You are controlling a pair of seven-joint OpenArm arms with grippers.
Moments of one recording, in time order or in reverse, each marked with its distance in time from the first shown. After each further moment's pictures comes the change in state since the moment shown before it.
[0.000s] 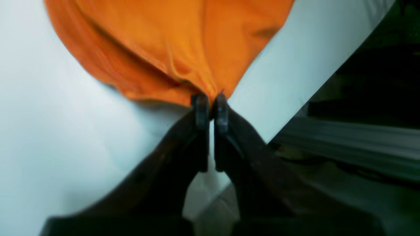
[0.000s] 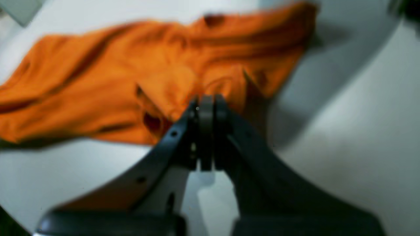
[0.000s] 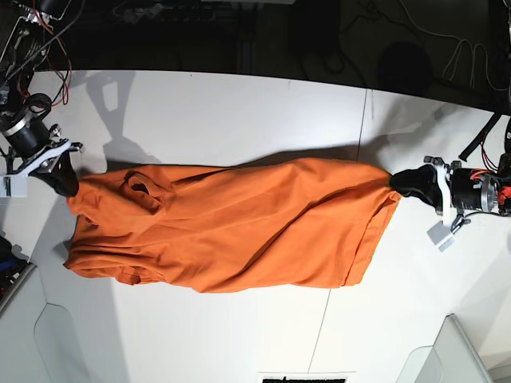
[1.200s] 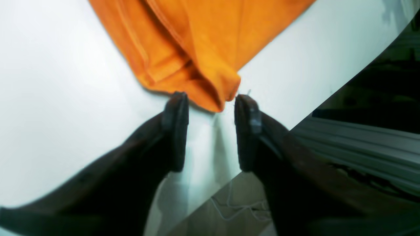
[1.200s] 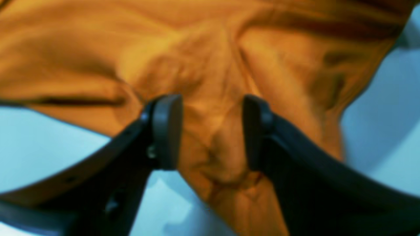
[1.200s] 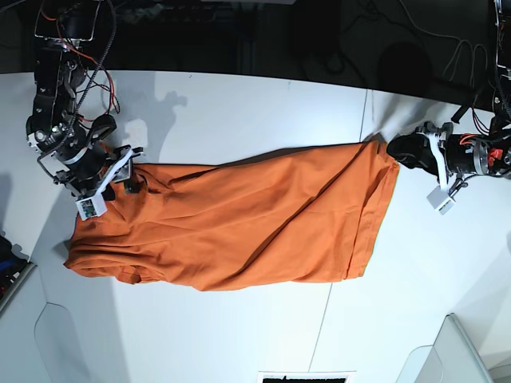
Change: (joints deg) left arm 9.8 3.9 -7.3 0.0 9.7 0.0 -6.0; right arm 9.0 -1.6 -20.9 -10.2 -27.3 -5.3 7.4
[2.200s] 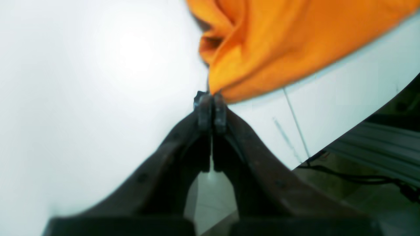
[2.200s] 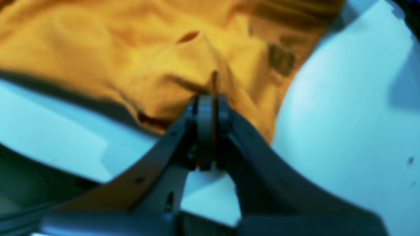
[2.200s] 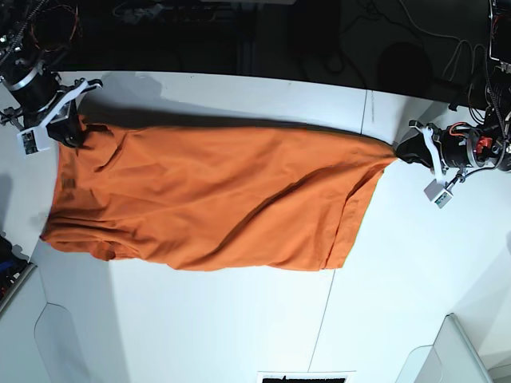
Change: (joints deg) left arm 1.4 1.6 0.0 0.0 14.3 0.0 -8.7; right arm -26.5 4.1 16.7 31.4 17.7 0.5 -9.0
